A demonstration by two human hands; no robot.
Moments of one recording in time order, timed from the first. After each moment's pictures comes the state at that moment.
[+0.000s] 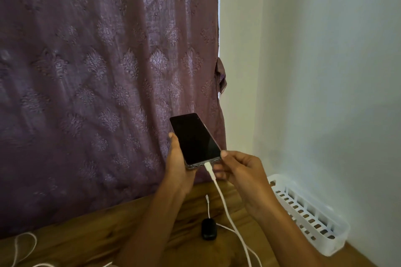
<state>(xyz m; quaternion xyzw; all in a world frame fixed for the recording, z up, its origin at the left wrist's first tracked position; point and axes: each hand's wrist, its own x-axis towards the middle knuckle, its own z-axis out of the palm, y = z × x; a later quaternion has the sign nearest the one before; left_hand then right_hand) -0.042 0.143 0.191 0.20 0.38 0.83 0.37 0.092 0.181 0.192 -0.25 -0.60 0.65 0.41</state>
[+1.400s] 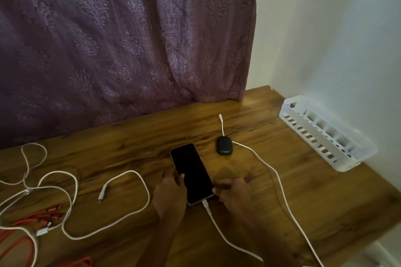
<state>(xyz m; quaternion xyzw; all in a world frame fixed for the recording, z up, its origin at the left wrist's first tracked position) -0.052 0.045 -0.059 0.19 0.92 0.35 0.06 0.058 0.138 -0.055 -0.52 -0.68 0.50 0.11</state>
